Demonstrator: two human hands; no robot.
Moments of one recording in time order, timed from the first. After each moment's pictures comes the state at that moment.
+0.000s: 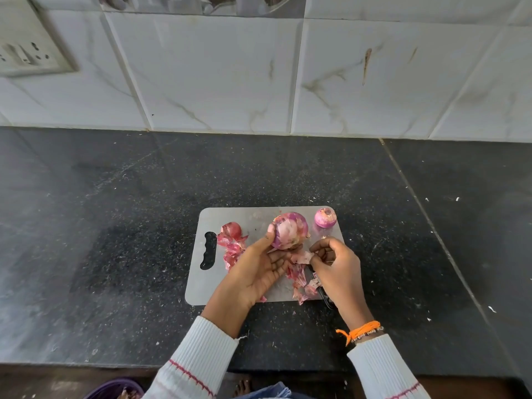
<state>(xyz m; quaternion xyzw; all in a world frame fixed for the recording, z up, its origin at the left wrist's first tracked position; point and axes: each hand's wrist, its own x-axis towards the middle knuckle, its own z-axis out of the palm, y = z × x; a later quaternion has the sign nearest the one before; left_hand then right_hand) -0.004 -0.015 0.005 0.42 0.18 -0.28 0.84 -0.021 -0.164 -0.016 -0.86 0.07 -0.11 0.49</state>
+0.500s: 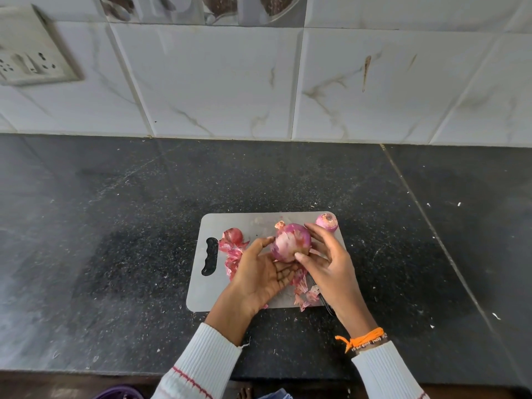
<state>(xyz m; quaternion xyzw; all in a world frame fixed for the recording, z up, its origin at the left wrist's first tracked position) -0.002 -0.014 -0.002 0.42 0.16 -0.31 0.84 -0.021 -0.158 -0.005 -0.78 -0.03 -0.06 0.62</state>
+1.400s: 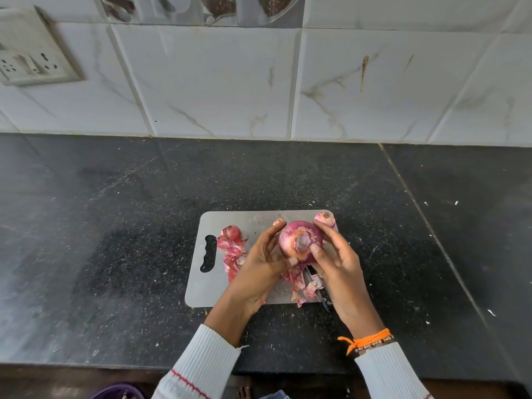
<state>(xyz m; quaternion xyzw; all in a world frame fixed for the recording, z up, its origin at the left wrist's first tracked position) -0.013 -0.019 -0.001 0.48 -0.01 -0.19 0.86 -0.030 -0.167 -0.001 -0.63 0.02 -0.01 0.78</state>
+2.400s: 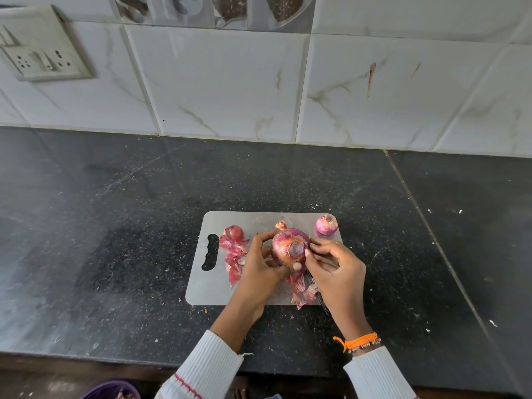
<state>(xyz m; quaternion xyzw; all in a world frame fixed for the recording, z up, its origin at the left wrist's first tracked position) -0.023 -0.024 -0.006 0.64 0.05 -0.08 0.76 -0.029 -0.161 -0.010 -0.81 -0.03 -0.26 0.52</state>
